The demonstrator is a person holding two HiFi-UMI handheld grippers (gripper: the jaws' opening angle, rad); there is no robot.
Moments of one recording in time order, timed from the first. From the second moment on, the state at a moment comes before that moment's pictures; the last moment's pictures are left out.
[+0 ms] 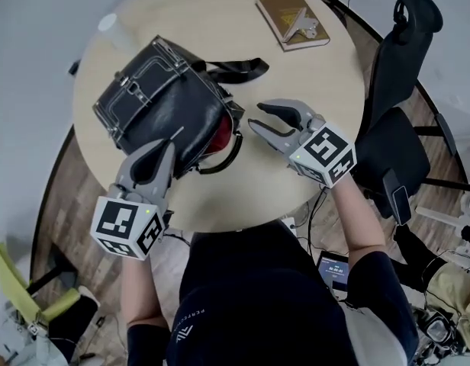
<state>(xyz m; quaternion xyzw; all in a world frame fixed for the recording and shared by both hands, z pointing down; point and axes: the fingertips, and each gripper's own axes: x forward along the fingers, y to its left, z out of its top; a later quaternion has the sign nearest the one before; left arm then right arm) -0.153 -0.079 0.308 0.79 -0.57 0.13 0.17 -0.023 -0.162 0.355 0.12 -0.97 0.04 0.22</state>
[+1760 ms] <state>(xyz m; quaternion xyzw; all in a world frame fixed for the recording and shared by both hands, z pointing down) -0.154 -0.199 0.340 0.87 -0.41 0.18 0.22 -0.095 -0.173 0.419 -0.22 -0.88 -0.15 0.39</state>
